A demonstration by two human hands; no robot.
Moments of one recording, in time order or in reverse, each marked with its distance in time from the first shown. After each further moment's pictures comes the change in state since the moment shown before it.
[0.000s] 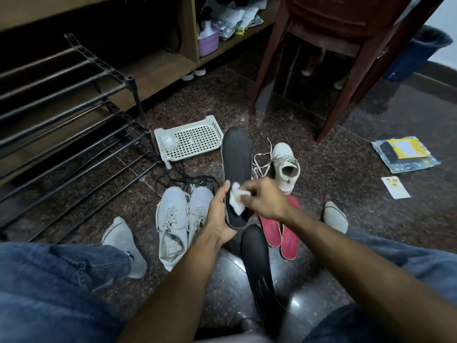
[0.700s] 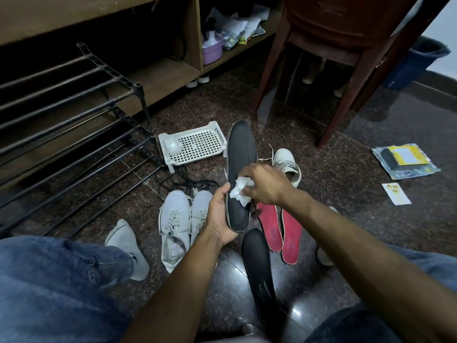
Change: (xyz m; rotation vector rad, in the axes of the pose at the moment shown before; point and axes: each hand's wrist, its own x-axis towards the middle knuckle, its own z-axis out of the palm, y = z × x) left_hand -0.009 0.006 0.000 -0.026 -0.138 0.001; right_hand 0.024 -0.017 -0.026 -0.546 -0.050 -0.061
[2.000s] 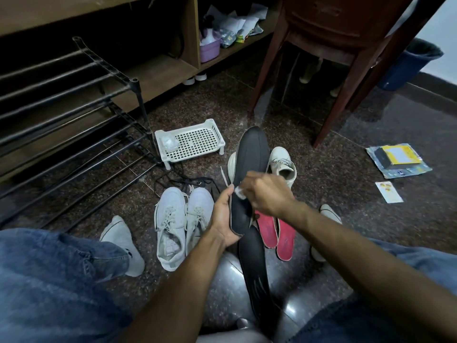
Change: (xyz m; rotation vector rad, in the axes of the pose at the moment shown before) left_hand -0.003 -0.019 0.005 0.082 0.128 -0.049; right_hand -0.033 -0.003 0.012 -0.191 0.130 -0.116
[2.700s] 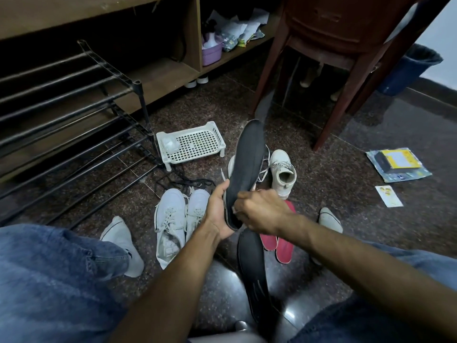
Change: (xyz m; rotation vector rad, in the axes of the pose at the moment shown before) left_hand 0.002 0.018 0.005 0.032 0.021 0.017; right_hand -0.024 -0.028 -0.015 -0.168 -0.159 -0.168
